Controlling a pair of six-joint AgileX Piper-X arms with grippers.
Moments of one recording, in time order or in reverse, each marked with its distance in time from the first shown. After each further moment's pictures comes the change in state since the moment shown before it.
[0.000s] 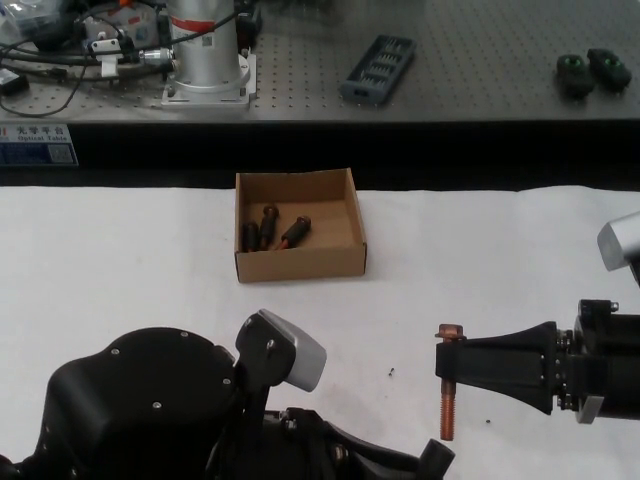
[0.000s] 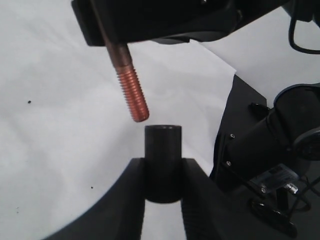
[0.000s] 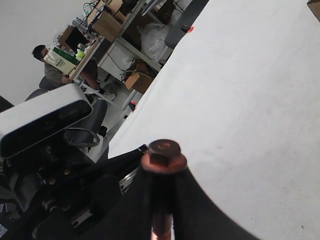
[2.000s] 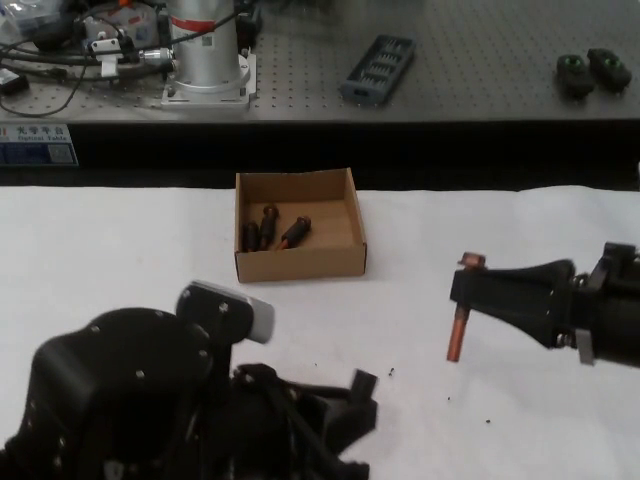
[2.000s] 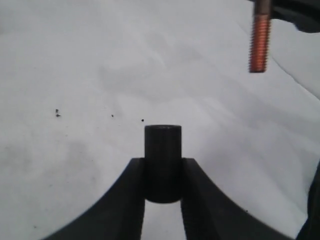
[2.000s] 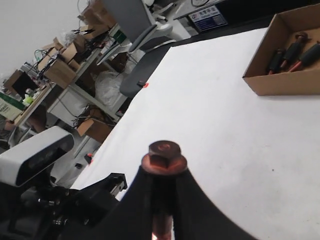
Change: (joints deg) left arm 5.8 0.1 0.0 2.7 -14.1 -0.3; right arm 0.0 -2.2 -3.3 1.8 12.9 -0.1
